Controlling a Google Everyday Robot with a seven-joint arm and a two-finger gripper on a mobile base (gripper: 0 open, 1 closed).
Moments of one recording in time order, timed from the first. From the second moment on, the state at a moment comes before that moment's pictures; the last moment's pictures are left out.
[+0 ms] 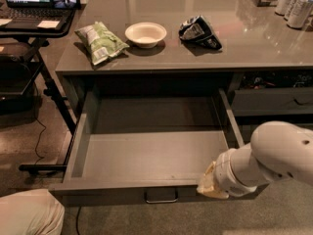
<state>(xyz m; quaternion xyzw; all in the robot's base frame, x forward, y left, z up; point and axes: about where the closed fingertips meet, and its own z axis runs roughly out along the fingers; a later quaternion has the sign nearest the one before) 0.376 -0.135 0.679 -0.60 0.77 0.11 0.19</state>
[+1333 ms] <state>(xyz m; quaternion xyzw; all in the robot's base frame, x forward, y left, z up) 0.417 -0.122 0.719 -0.64 0.73 0.09 0.22</state>
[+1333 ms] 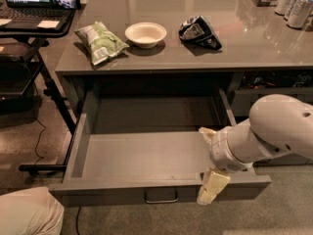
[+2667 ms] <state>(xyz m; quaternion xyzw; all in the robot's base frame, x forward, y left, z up) 0.356 -0.115 0.715 -0.59 0.77 0.11 0.22</state>
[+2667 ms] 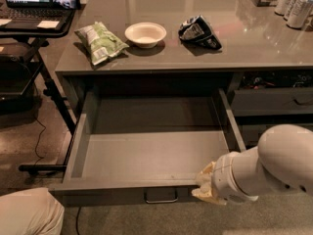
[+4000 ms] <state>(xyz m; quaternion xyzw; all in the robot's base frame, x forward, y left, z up) 0.367 -0.125 0.637 -0.59 0.76 0.15 0.22</state>
